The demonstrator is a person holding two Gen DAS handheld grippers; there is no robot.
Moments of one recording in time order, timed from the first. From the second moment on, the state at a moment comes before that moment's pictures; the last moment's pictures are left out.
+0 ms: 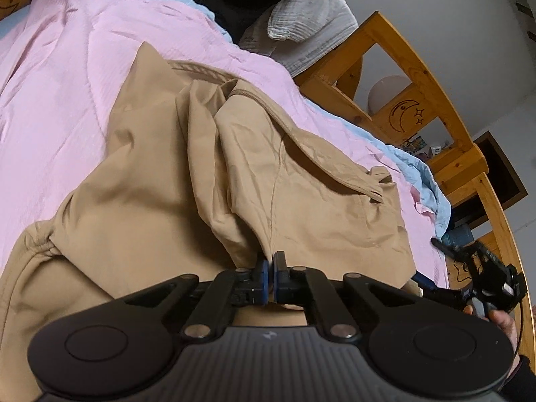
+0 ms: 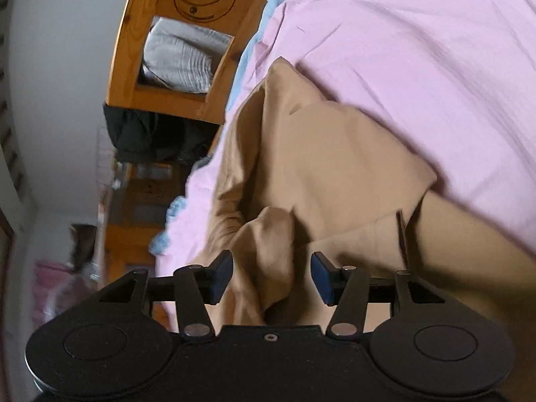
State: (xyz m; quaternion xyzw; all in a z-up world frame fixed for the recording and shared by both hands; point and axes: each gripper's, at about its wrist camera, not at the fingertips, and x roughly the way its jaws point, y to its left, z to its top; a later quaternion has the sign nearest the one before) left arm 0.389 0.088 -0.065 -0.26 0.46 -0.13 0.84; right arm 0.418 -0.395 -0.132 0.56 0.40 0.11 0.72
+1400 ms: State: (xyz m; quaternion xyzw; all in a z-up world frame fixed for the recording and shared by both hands) left arm 0.443 0.098 -0.046 -0.19 0.36 0.01 0.91; right arm 0.505 -0.320 -0.095 0.26 0.30 0.08 0.92
